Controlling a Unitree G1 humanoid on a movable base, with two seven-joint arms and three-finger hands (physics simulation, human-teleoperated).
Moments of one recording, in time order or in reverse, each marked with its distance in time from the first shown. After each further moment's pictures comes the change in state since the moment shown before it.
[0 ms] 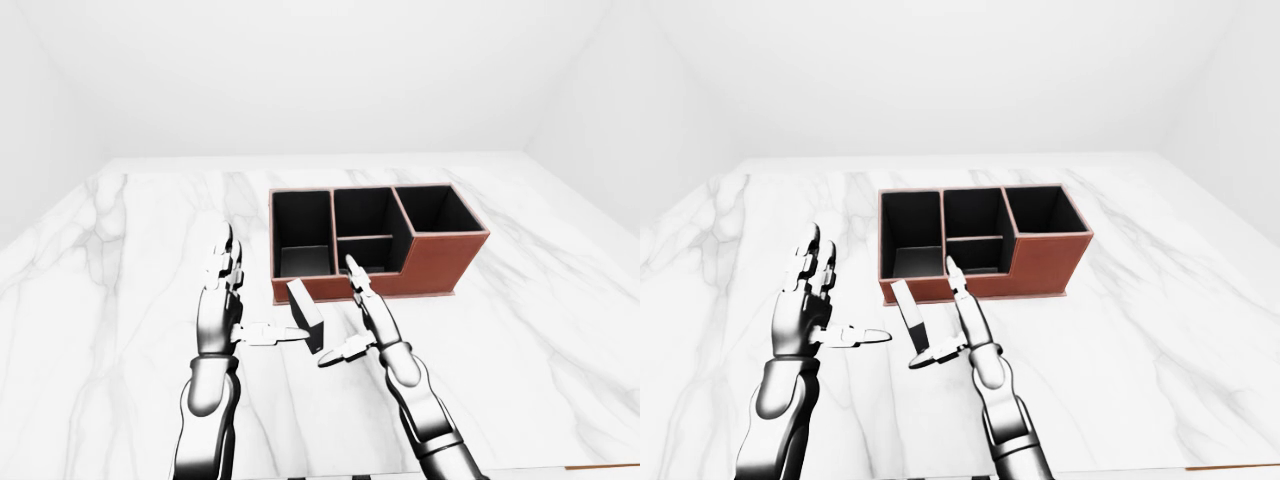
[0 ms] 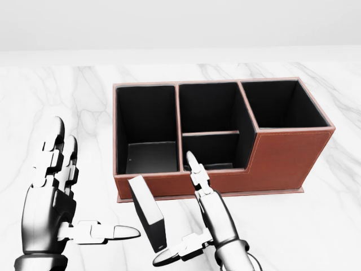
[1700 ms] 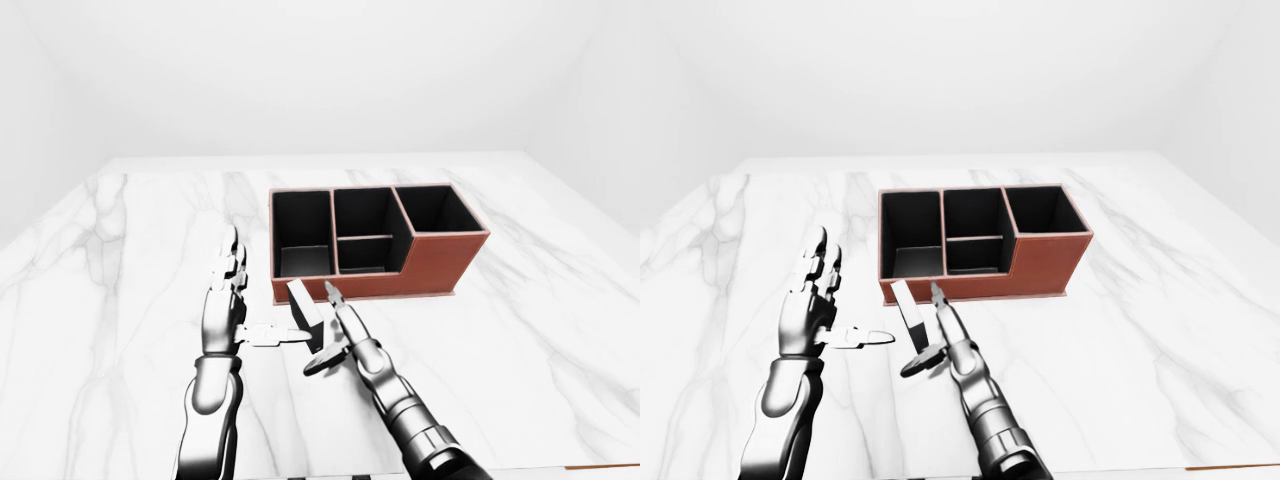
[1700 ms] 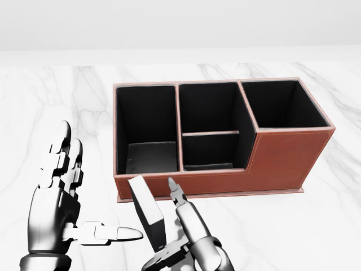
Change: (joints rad) left arm -0.005 0.000 -0.008 0.034 0.004 0.000 -0.005; right arm -0.260 0.080 -0.029 0.581 -0.129 0.000 -0.082
